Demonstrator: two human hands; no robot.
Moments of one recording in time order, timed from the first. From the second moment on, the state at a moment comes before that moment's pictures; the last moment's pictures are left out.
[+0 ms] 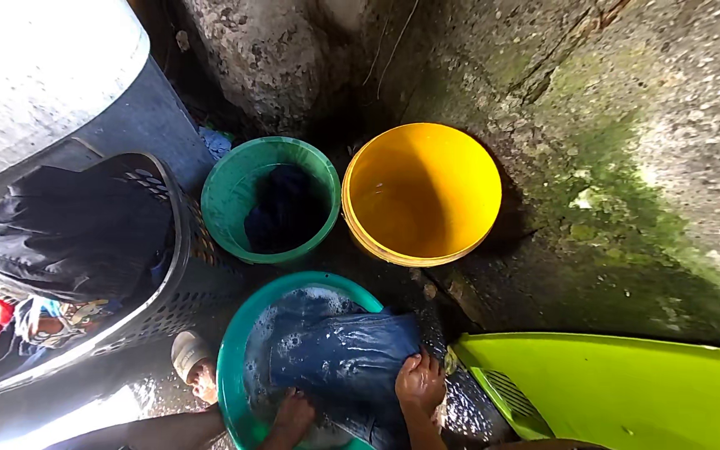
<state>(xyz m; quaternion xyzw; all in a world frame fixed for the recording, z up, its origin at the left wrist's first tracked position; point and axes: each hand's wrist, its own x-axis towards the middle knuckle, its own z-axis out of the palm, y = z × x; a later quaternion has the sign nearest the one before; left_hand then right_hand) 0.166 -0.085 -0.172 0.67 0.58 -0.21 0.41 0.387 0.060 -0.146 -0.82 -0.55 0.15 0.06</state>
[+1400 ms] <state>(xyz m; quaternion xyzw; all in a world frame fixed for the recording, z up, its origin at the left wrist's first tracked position) 0.156 0.047 -0.171 0.54 0.75 -0.02 0.38 0.388 0.057 -0.143 -0.81 -0.57 0.14 0.06</state>
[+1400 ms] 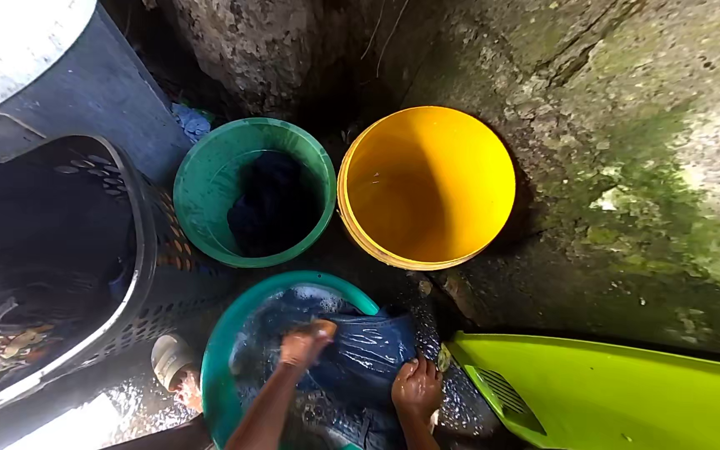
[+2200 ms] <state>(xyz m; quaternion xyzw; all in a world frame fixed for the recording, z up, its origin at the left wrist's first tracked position) 0.009 0.028 -0.027 0.44 0.78 -0.07 0.43 0.415 0.063 -0.149 -0.87 -0.16 0.41 0.20</state>
